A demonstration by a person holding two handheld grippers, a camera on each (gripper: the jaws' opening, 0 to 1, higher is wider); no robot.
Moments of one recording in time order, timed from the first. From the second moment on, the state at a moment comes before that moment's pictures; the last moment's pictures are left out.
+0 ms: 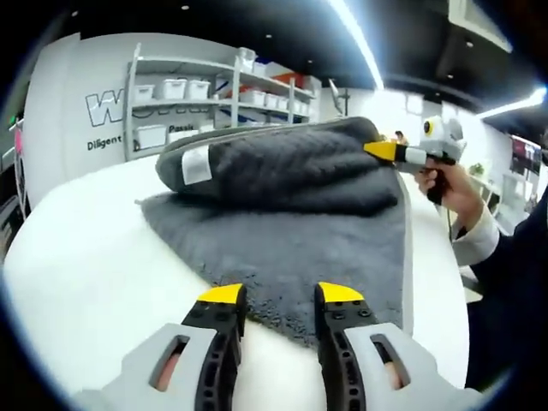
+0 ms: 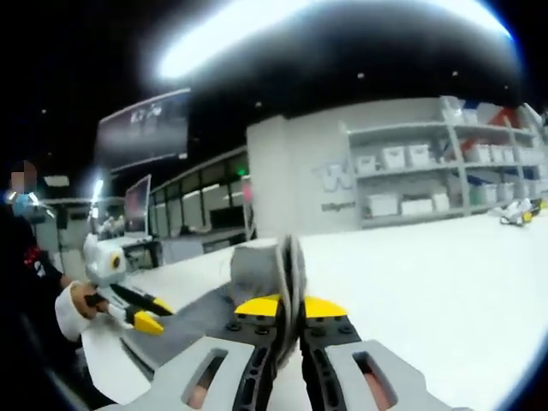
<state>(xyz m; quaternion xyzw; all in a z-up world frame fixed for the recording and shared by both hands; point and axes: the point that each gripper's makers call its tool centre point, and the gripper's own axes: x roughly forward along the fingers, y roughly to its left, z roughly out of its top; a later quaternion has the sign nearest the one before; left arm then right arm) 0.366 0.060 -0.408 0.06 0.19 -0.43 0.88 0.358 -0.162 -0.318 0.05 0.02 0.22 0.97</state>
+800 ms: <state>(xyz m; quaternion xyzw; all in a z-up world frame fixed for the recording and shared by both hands) 0.365 0.062 -0.407 0.08 0.19 -0.42 0.88 0.331 -0.184 -0.334 0.05 0.07 0.23 0.97</state>
